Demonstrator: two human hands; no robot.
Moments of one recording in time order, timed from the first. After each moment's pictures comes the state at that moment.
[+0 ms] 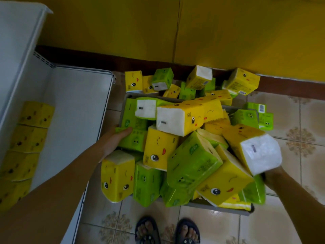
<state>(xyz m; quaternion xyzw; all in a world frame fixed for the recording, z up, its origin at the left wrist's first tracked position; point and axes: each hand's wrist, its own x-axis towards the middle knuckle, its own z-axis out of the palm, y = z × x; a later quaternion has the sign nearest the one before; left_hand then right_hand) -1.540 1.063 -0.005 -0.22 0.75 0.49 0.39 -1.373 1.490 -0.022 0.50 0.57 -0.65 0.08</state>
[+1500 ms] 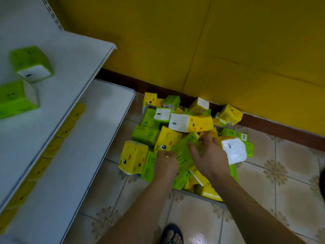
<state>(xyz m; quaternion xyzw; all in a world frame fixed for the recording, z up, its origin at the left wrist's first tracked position) -1.383 1.191 0.132 -0.36 0.66 0.61 0.25 -1.381 1.323 0.138 0.13 0.97 -0.22 0.00</state>
